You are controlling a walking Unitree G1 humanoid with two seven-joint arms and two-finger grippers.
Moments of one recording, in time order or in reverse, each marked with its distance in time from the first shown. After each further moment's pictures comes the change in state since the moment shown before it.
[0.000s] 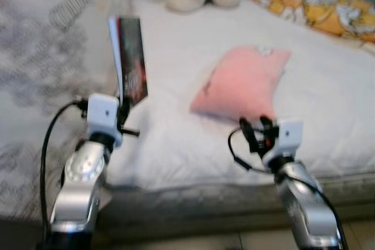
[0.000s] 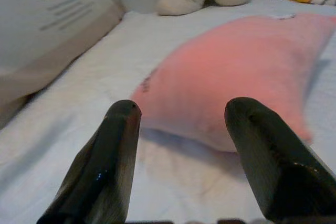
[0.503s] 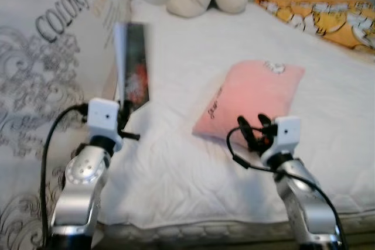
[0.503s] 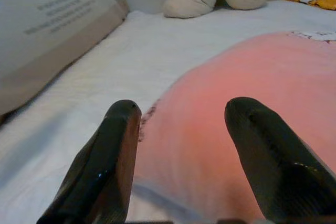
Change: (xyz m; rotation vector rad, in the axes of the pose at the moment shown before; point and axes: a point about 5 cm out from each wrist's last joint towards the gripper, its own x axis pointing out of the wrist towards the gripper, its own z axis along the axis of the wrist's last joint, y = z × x) left arm -0.005 0.002 -0.005 -0.015 0.024 0.024; right arm 0.004 0.000 0.004 -0.009 -0.011 0.017
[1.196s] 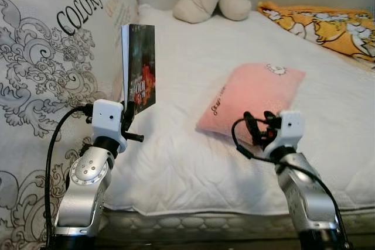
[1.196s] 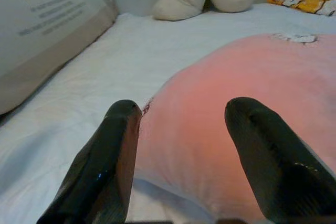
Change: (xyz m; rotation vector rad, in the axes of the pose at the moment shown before) left arm 0.000 -0.005 -0.001 -0.004 0.005 -0.020; right arm 0.017 -0.011 0.001 0.031 0.022 -0.067
